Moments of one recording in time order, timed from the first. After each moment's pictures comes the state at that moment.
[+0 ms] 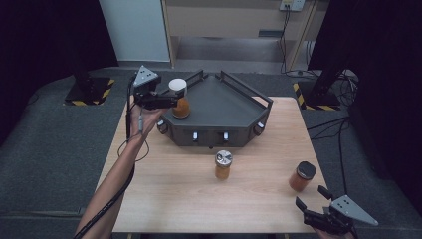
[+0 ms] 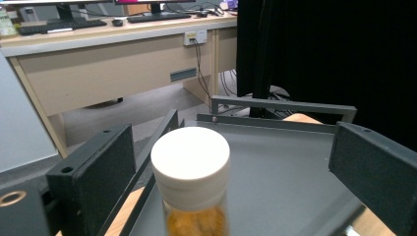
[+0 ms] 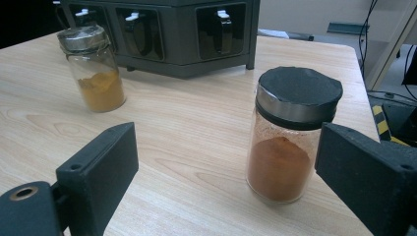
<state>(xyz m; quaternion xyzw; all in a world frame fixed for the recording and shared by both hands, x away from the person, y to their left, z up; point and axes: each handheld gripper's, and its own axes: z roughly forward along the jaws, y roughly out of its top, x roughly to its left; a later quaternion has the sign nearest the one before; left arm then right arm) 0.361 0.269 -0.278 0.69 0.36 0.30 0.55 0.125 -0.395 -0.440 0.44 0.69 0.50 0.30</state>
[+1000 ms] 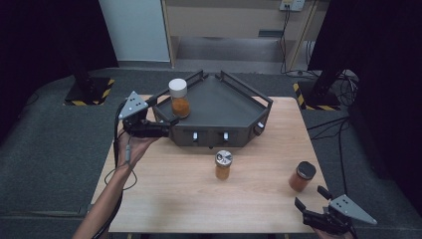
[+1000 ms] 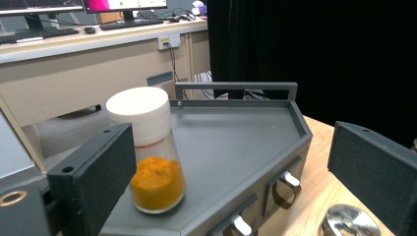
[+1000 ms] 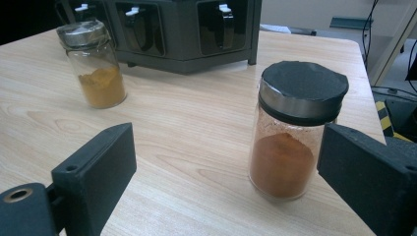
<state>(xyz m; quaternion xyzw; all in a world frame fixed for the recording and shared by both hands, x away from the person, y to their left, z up) 0.292 0.289 -0.303 0.71 0.32 0.28 0.57 0.128 -0.394 -0.440 0.44 0.69 0.49 0.30</state>
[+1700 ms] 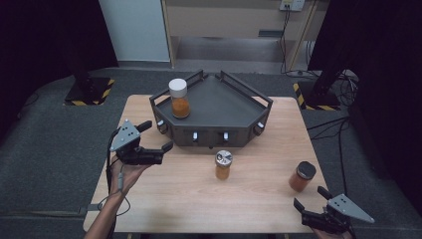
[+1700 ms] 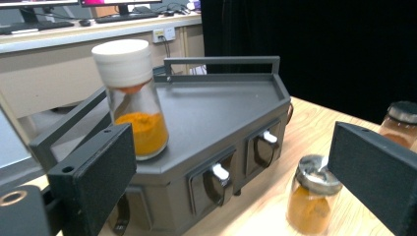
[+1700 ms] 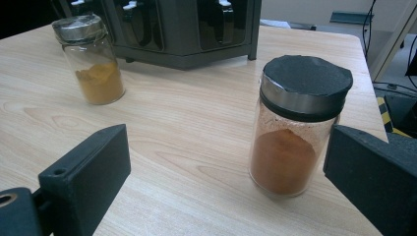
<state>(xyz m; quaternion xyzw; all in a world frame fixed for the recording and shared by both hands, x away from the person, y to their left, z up) 0.243 0.306 -0.343 0.71 0.32 0.28 0.56 0.130 -0.392 -0.439 0.44 0.69 0.49 0.30</state>
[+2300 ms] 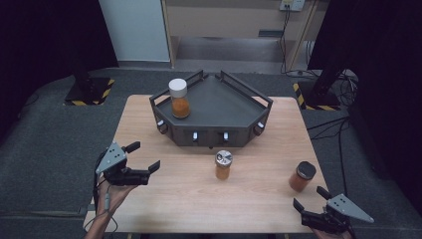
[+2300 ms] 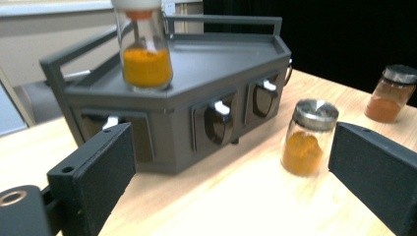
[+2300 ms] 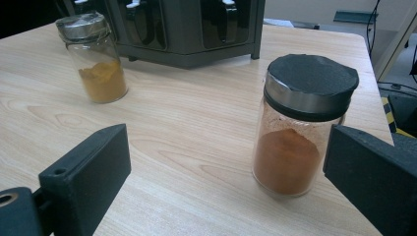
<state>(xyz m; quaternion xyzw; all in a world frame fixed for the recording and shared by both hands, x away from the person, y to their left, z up) 0.214 0.343 -0.387 0.72 0.34 0.25 0.55 0.131 -0.392 -0.438 0.44 0.70 0.49 0.29</state>
